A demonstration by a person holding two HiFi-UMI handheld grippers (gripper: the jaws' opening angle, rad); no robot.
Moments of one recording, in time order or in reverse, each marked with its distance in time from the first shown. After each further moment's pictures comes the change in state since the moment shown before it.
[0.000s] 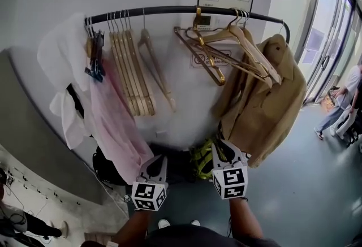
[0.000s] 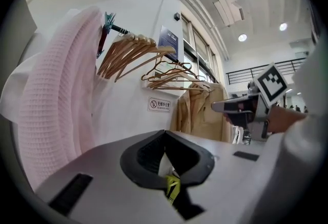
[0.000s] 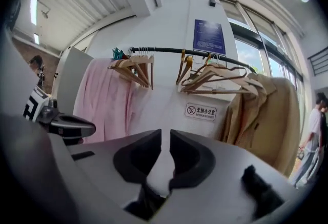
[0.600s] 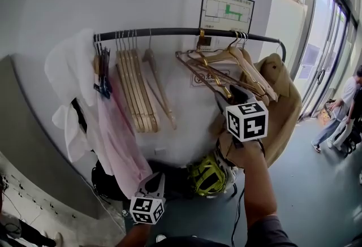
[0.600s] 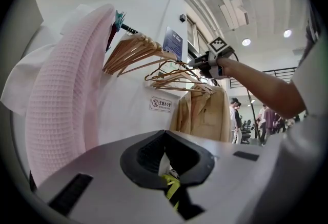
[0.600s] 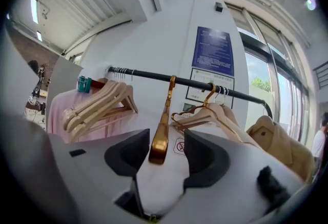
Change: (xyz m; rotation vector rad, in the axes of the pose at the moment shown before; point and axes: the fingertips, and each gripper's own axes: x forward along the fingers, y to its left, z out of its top) left arm -0.013 0.014 -0.006 -0.054 0.003 -0.006; right arm 0.079 -0.085 0.199 -0.048 -0.052 0.011
